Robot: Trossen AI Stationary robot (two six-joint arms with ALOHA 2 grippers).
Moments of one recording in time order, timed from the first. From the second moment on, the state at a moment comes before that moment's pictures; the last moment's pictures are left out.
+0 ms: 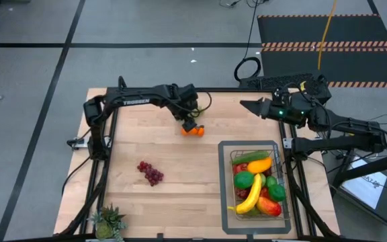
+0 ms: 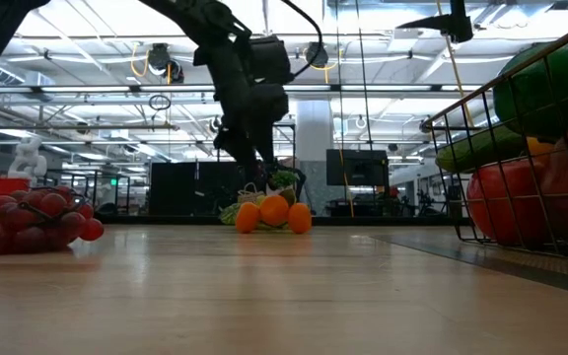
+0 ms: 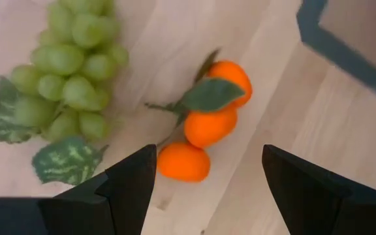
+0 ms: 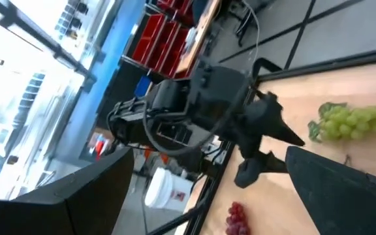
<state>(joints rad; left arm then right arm) 0.38 1.90 1.54 -0.84 0.21 -0.16 -0.18 0.76 0.86 -0.22 0.18 1.13</state>
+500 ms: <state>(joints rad) 0.33 1.93 1.52 -0.77 0.18 0.29 -0.22 0.75 0.86 -0.22 -0.01 1.10</state>
